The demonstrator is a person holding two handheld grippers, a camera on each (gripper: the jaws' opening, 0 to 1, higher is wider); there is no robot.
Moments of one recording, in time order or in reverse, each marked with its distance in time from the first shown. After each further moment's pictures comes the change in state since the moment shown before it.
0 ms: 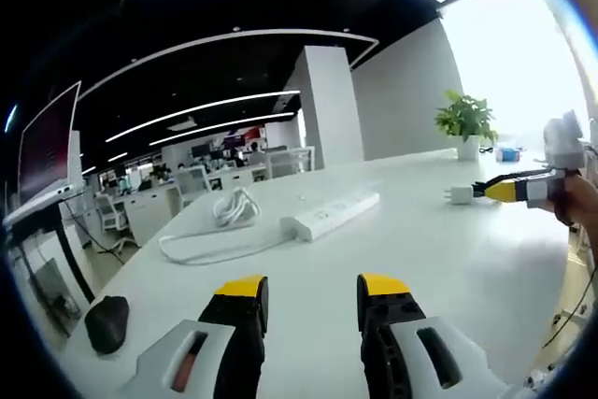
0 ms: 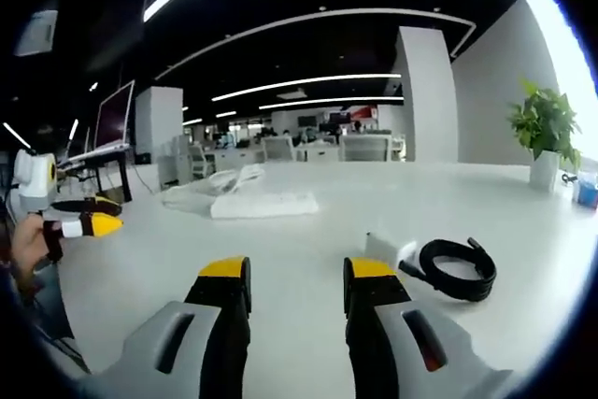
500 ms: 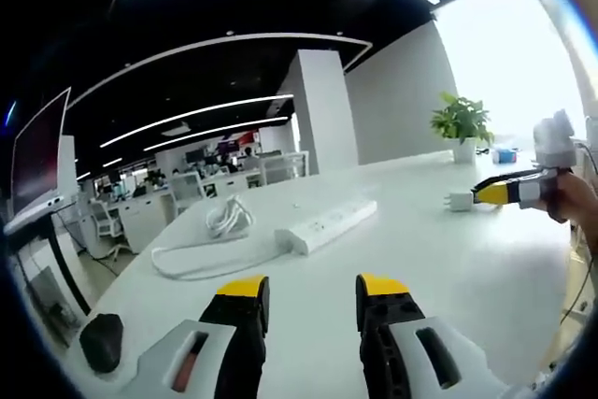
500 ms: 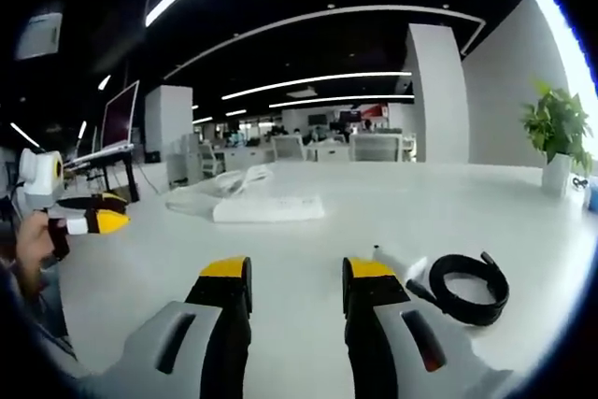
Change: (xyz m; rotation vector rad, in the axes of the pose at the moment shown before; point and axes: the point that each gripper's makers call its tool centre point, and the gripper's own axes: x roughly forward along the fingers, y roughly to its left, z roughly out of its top) left arm 0.013 -0.002 0.015 0.017 -0.017 -0.028; right arm 0.018 0.001 0.005 -0.007 0.008 0.049
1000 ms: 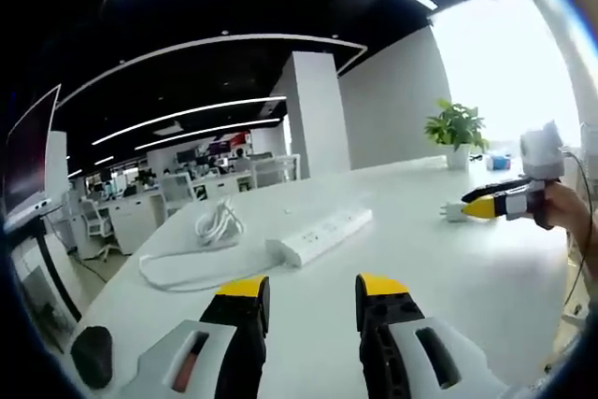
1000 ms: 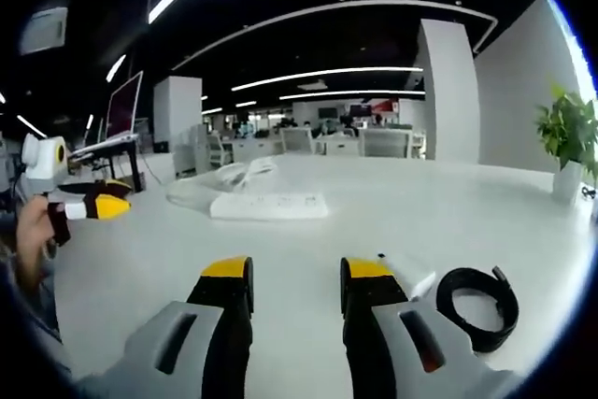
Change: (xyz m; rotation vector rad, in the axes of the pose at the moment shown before) left arm 0.015 -0.004 0.014 -0.009 -0.010 -0.047; right arm 0.021 -0.003 -0.002 -0.031 0.039 0.048
